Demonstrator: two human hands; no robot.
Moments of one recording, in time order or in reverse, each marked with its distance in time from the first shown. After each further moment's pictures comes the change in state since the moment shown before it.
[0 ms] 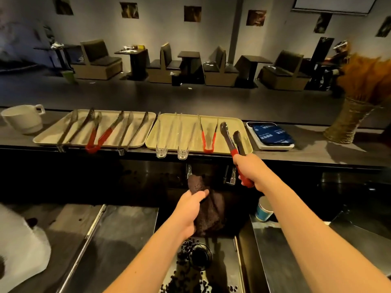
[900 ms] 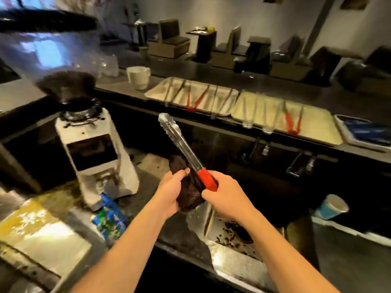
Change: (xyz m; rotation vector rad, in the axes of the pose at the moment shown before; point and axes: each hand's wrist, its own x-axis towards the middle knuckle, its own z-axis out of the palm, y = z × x) left_hand -0.126 -0.002 -0.227 -0.221 0.394 0.234; right_hand -0.199 0.021 0.231 -0.307 -0.453 -0.593
